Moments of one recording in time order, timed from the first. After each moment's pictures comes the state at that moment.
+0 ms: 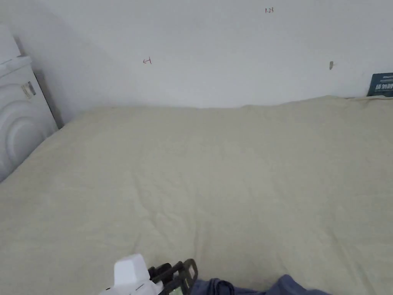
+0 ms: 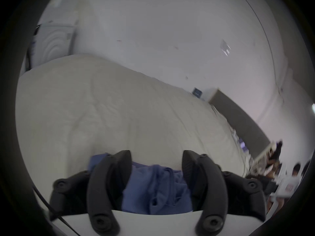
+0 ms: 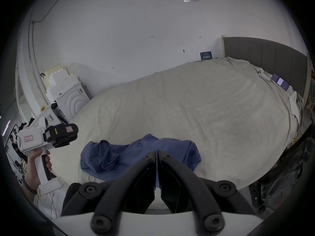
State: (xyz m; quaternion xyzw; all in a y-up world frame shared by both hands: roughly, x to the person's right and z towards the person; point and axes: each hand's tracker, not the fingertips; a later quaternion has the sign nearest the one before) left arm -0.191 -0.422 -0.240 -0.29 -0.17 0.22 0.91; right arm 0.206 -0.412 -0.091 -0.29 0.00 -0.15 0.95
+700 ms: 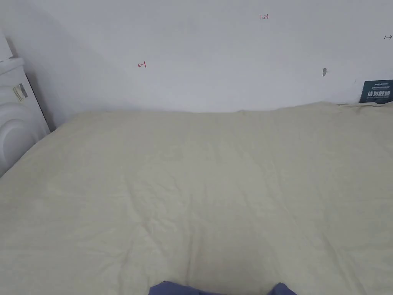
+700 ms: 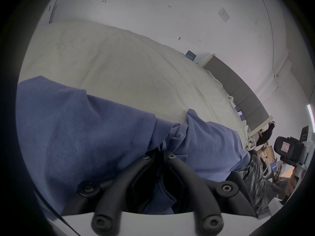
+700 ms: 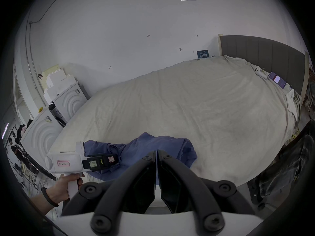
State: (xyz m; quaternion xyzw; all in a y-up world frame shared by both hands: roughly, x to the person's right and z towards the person) left arm -0.090 -0.534 -0.262 -0.42 -0.27 0.15 0.85; right arm 0.209 -0.411 -0.086 -0.30 -0.02 -0.16 0.94
